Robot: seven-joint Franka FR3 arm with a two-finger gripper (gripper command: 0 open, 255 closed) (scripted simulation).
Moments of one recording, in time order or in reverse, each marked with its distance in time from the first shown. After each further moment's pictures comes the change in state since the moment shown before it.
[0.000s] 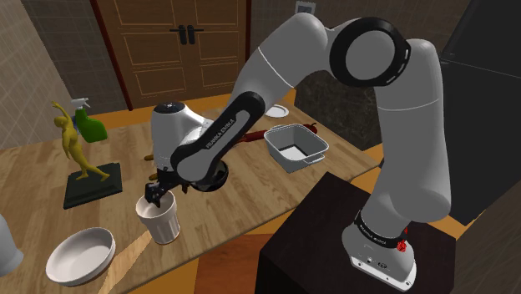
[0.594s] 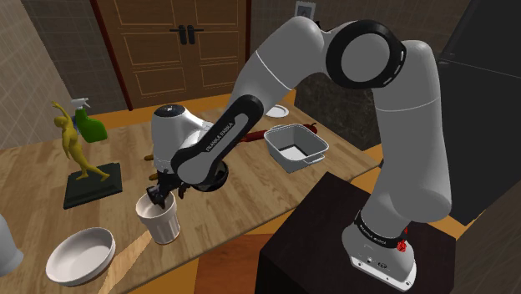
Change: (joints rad) arm 0.006 0.020 -0.007 0.005 -0.008 0.015 0.005
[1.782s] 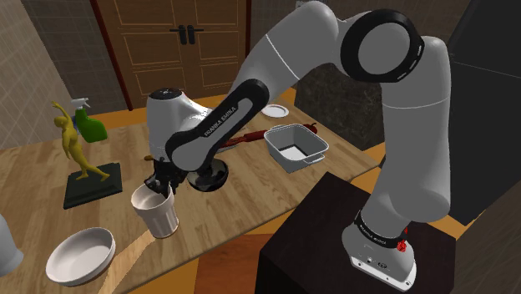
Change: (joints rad) arm -0.021 -0.075 0.027 0.008 0.036 -0.082 -0.023
